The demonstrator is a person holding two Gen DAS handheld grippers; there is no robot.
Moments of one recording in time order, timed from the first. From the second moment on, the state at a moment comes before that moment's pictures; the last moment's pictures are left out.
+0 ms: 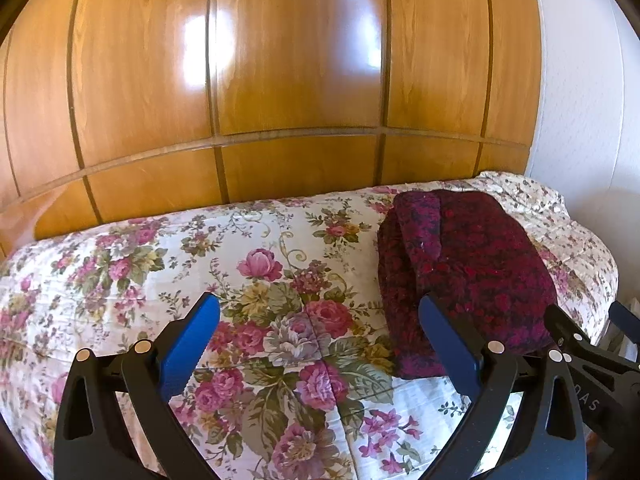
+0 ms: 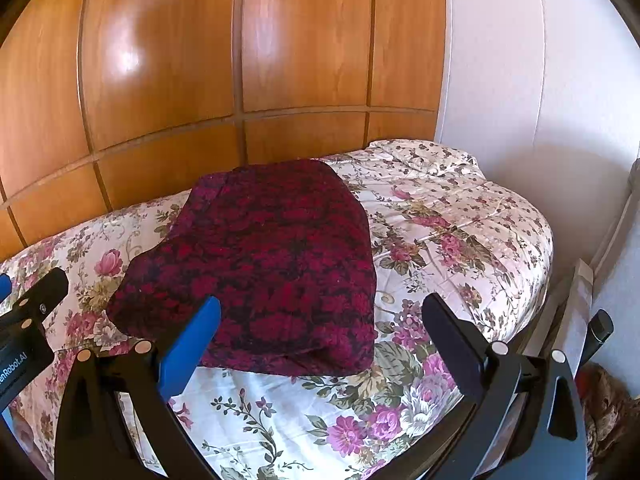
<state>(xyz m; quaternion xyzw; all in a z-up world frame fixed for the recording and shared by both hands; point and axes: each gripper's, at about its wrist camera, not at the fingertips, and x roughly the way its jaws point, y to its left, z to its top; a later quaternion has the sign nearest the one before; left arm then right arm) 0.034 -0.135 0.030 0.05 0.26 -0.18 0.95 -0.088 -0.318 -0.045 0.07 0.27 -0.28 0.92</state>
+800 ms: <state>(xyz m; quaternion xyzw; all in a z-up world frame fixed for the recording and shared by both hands) 0.037 -0.130 0.030 0.04 0.26 -0.18 0.95 -0.086 -0.311 -0.043 0.08 0.27 -0.28 0.92</state>
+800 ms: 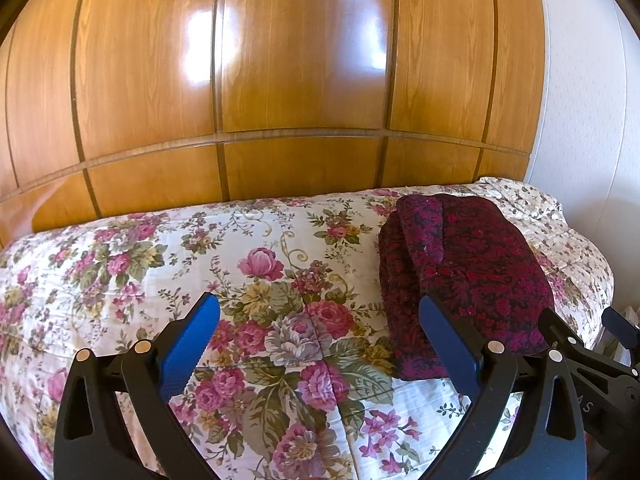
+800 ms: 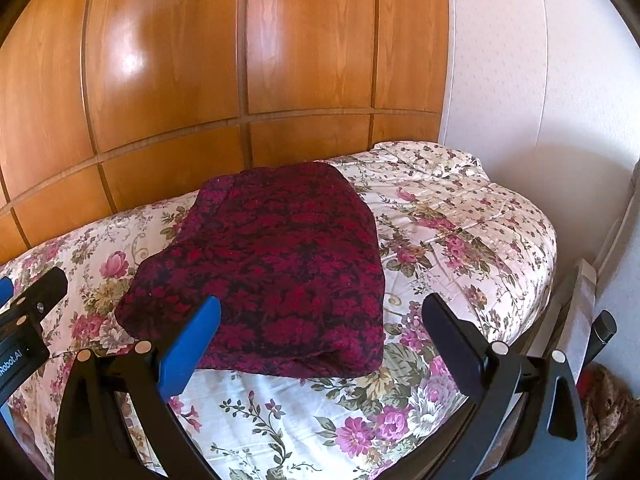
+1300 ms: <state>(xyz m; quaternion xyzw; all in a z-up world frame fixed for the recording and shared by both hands) 0.035 -0.129 0.033 0.03 0.26 -0.18 0.95 -0.087 -0.309 -0.042 0.07 0.26 -0.28 0.92</state>
